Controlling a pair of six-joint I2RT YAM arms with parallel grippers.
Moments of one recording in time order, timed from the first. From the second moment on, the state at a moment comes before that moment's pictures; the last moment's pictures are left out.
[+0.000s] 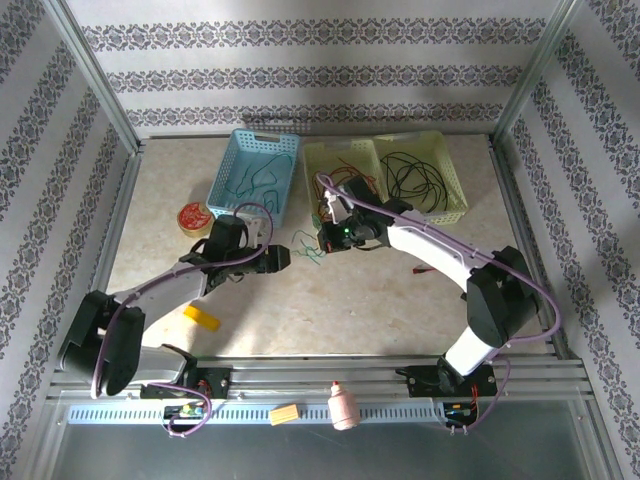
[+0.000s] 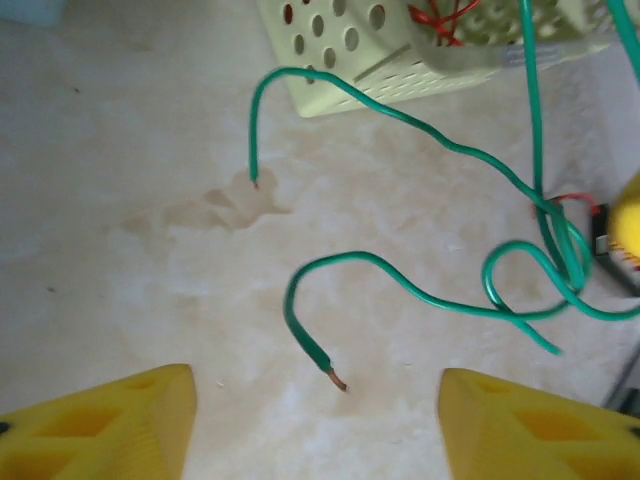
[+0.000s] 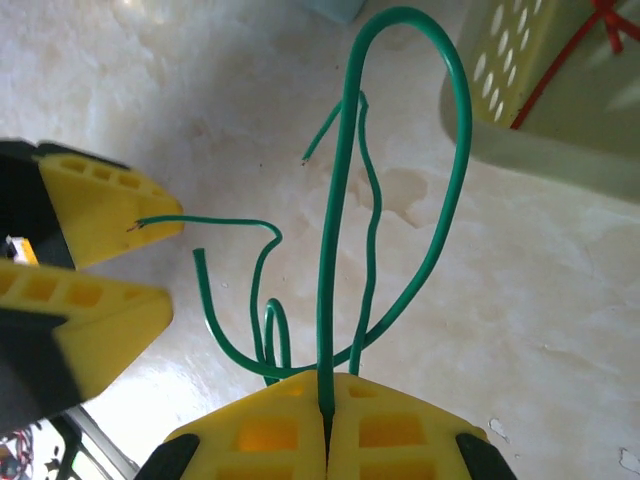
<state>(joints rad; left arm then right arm) -0.36 1.32 0.61 -0.03 0.49 -0.52 0.62 1.63 1.23 -0.59 -0.37 0.41</state>
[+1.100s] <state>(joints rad) -0.26 1.44 0.55 0.38 0.57 -0.85 0.58 1.56 1.18 -0.48 -0.50 0.53</state>
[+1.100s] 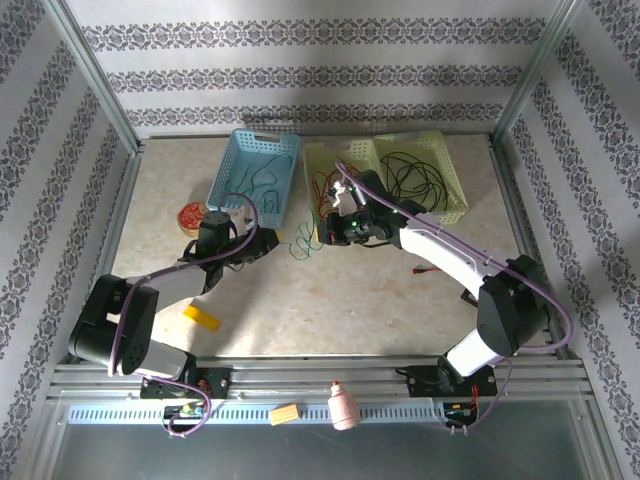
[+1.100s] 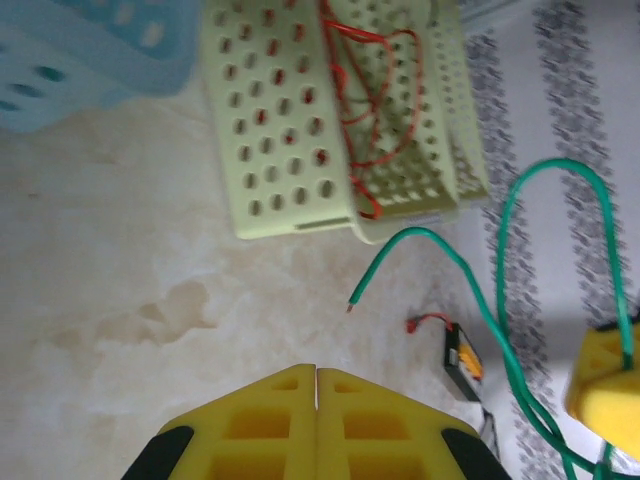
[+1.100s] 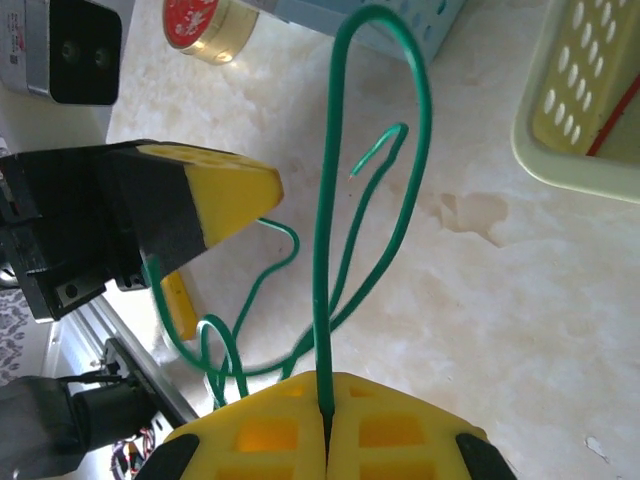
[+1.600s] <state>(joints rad) -0.25 1.21 0.58 -0.07 0.15 -0.73 0.45 1.19 0.98 -0.47 0.01 0.59</state>
